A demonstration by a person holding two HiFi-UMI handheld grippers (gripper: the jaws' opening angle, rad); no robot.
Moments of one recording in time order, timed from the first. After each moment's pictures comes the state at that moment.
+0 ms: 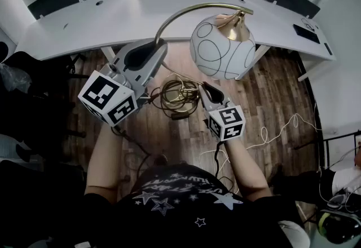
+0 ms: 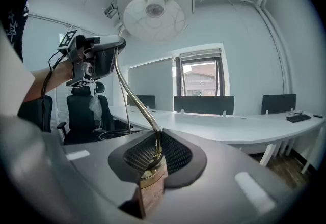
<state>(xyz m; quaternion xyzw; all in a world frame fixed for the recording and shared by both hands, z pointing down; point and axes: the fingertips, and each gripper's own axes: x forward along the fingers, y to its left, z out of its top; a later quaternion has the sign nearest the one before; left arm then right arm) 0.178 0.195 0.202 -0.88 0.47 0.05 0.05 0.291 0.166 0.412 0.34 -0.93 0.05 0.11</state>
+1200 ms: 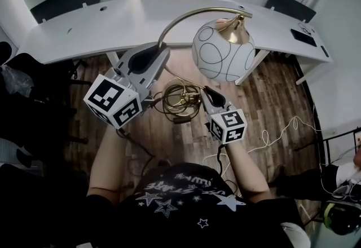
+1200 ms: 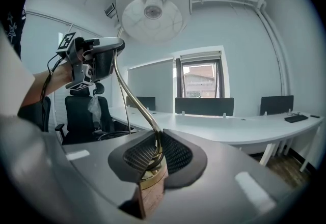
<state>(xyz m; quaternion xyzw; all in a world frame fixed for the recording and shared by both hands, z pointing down) 0.137 0.225 0.195 -0.88 0.46 0.07 0.05 0.257 0.197 0.401 0.36 -0.93 0.05 0.11</state>
